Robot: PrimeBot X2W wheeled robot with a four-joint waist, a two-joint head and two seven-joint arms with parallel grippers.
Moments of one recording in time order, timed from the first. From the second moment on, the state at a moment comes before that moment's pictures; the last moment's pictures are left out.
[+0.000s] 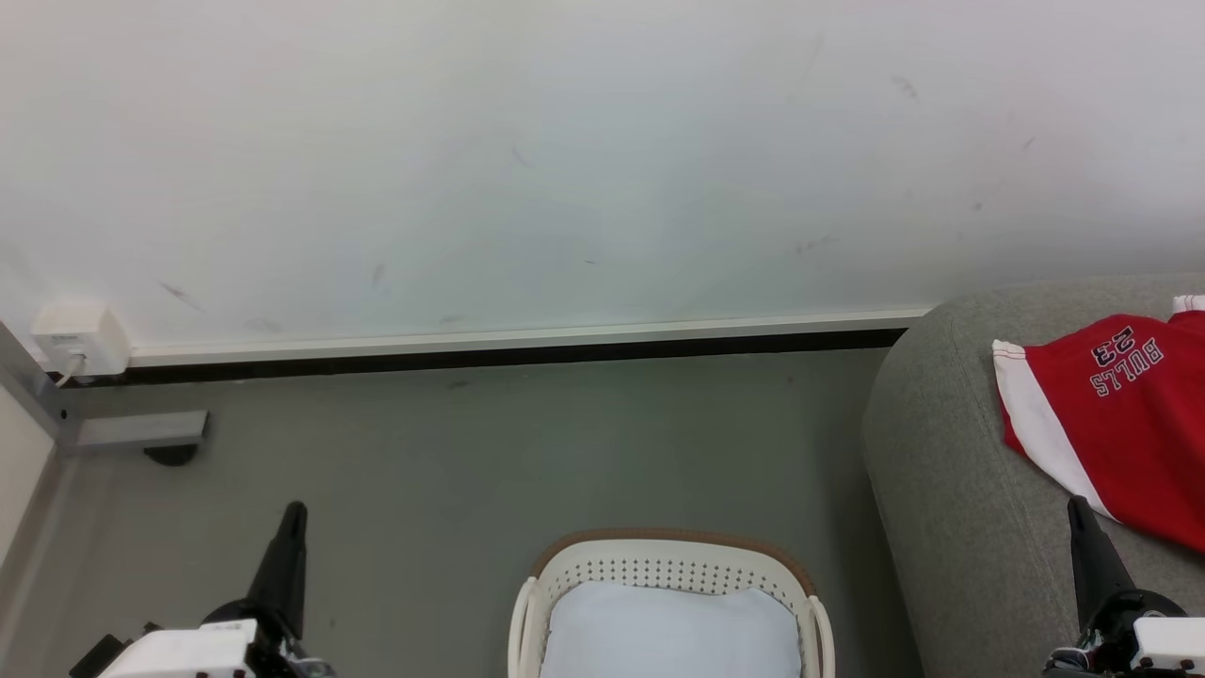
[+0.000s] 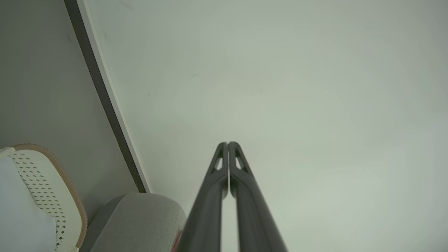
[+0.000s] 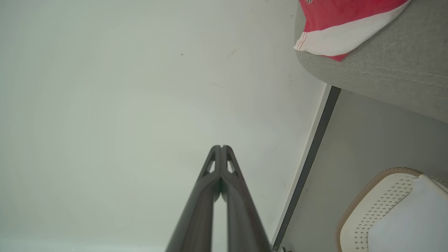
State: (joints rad) left arm -0.11 0.05 0.12 0.25 -1.60 -0.13 0.11; right arm -0.11 -0.05 -0.11 0.25 1.61 0.13 0.11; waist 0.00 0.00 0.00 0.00
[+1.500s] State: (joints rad) left arm -0.11 0.05 0.12 0.25 -1.60 -0.13 0.11; right arm -0.11 -0.05 -0.11 0.25 1.61 0.13 0.11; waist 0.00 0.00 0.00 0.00
